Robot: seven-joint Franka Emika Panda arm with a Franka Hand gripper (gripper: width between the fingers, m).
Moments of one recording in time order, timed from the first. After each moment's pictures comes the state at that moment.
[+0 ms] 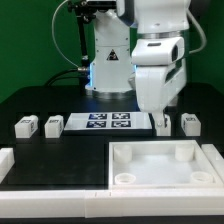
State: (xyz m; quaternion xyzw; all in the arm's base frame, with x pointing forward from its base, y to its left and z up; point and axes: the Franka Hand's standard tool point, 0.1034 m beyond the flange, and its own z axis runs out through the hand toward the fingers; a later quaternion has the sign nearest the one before) arm 0.469 0.109 0.066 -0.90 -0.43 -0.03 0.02
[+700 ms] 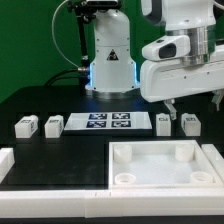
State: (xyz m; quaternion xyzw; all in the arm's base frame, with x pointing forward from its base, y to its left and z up) arm 0.447 0.155 0.056 -1.00 -0.01 -0.01 0.06
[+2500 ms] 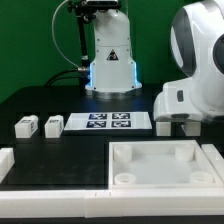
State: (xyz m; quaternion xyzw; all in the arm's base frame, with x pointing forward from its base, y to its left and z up) arm 0.389 0.175 0.012 -0.90 0.03 0.43 0.02
